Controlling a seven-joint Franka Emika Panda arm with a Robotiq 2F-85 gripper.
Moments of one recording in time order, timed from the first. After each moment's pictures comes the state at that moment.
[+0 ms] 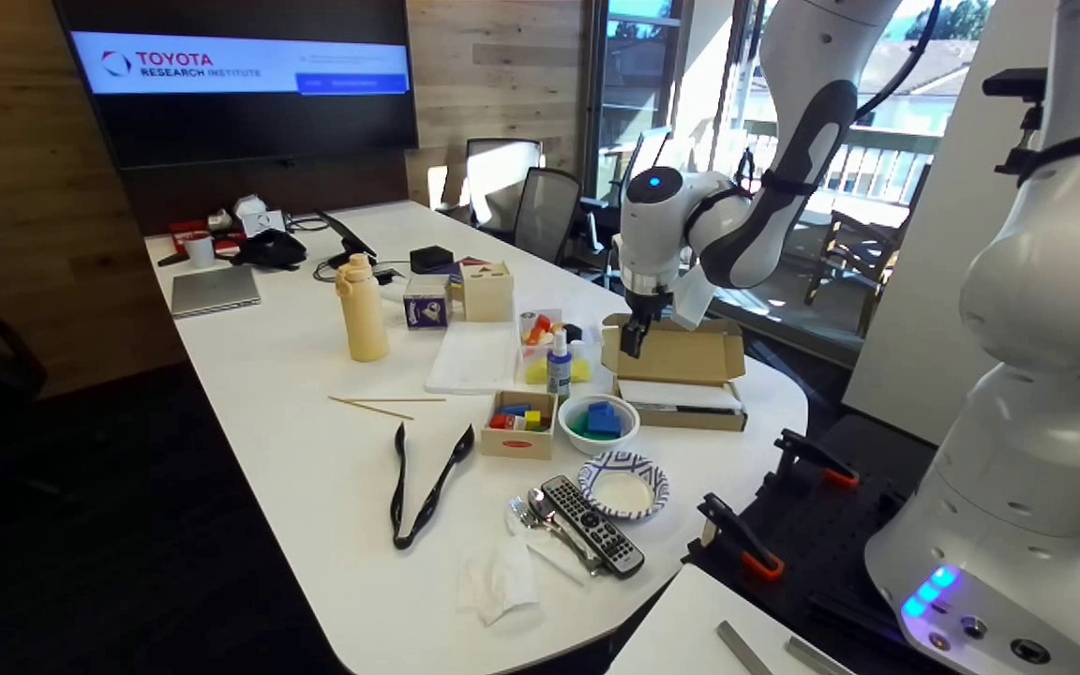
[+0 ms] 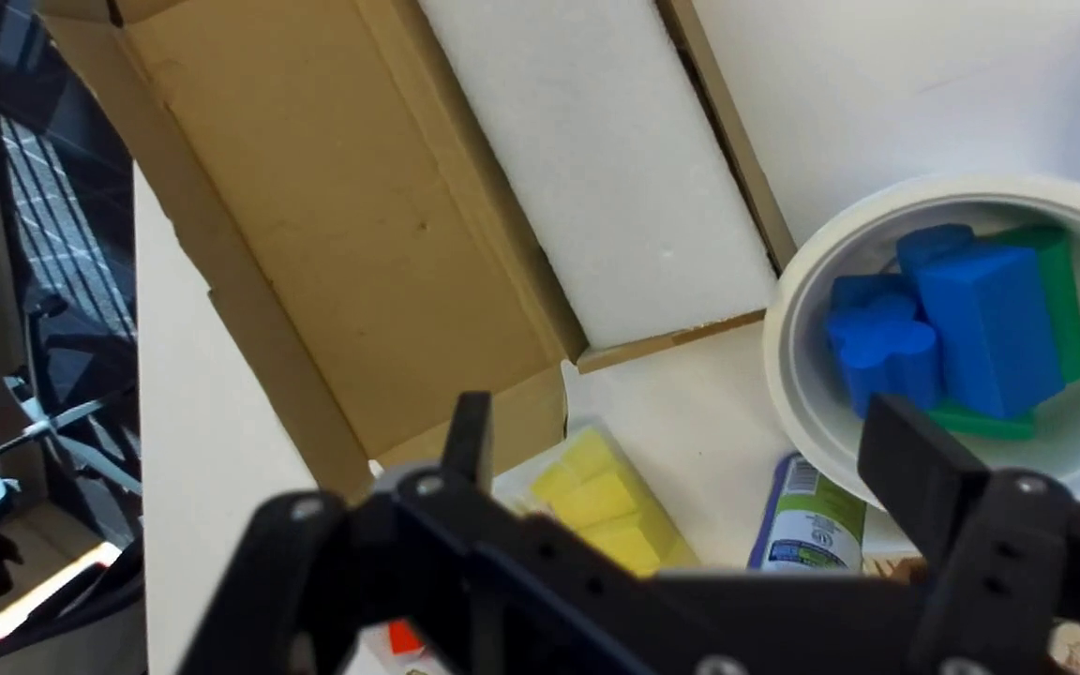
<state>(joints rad) -0.40 0.34 0.13 -2.39 -1.42 2.78 0.75</state>
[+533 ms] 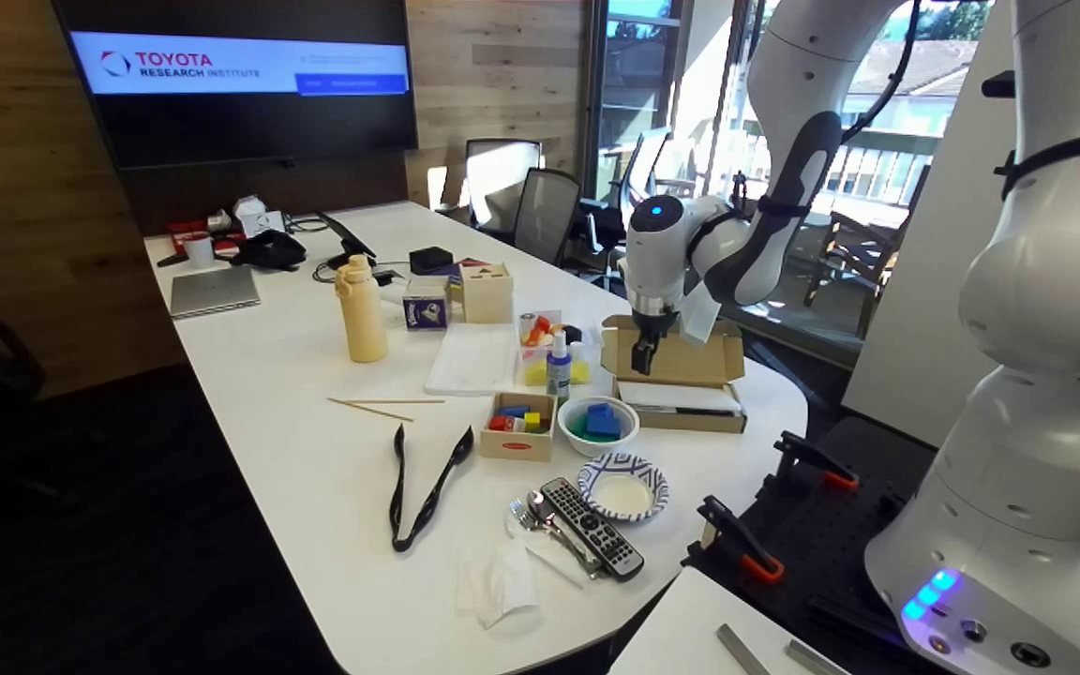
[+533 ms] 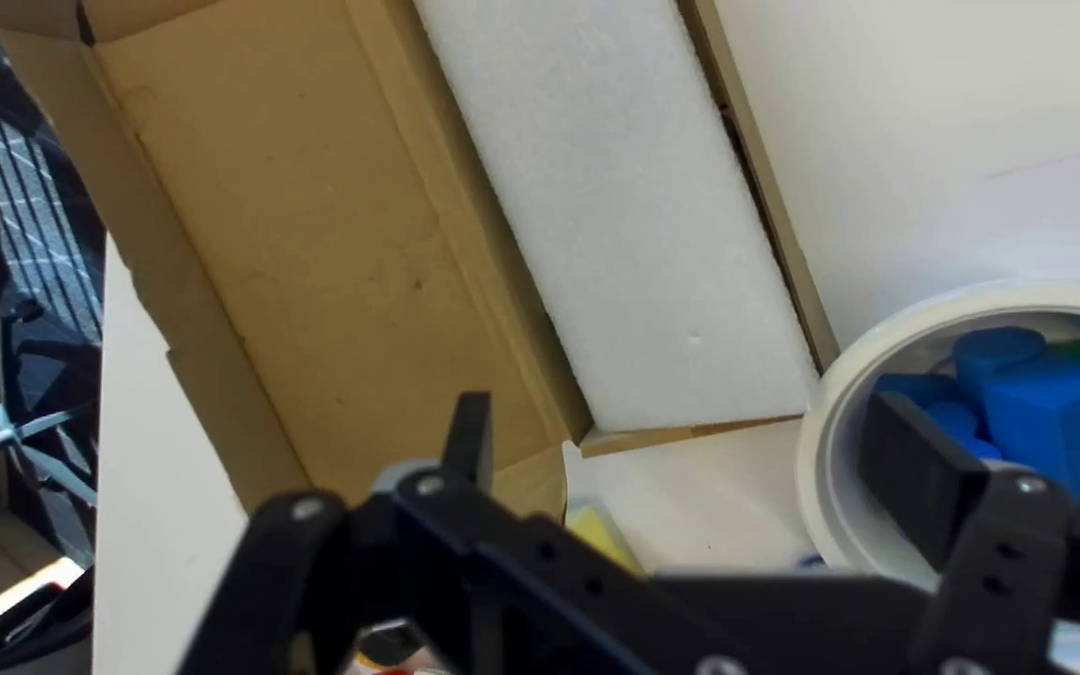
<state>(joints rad) -0.41 0.46 0.09 -2.32 -1.51 2.78 0.75</state>
